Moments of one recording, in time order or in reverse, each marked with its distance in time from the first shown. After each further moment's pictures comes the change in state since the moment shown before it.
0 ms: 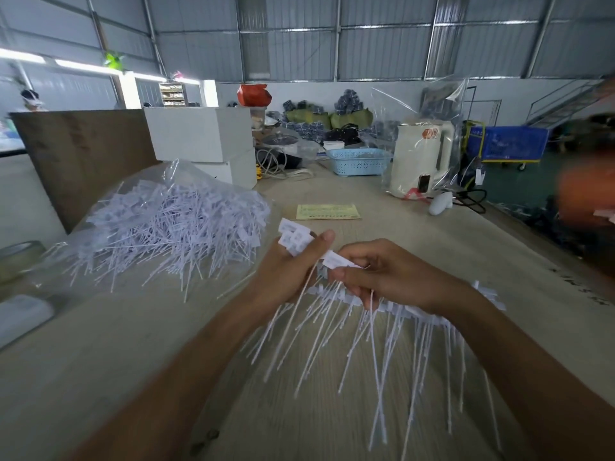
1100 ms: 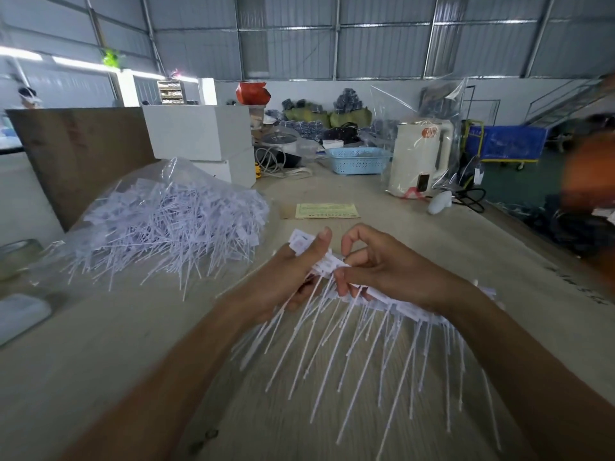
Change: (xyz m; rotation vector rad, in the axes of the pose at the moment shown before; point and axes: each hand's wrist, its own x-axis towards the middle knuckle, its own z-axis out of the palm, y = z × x) left_hand 0.004 -0.008 -0.005 -0.053 -0.238 -0.164; right_hand -0.001 0.001 -0.002 0.145 -0.022 0.029
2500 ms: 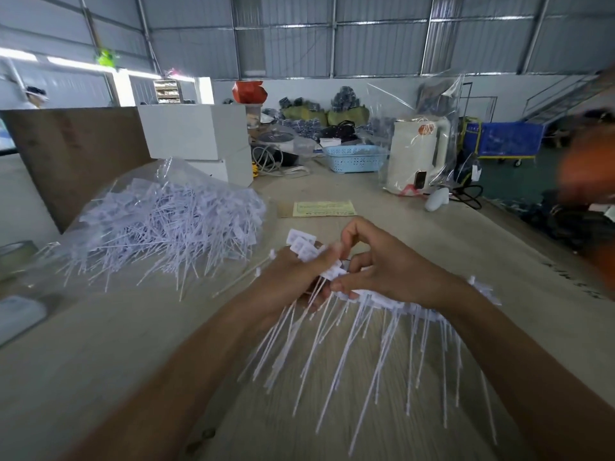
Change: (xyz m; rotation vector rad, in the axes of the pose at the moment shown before) left_hand -0.006 0.006 0.014 -0.101 0.030 -0.035; right_hand -0.001 0.002 -0.001 -0.133 0.096 -0.088
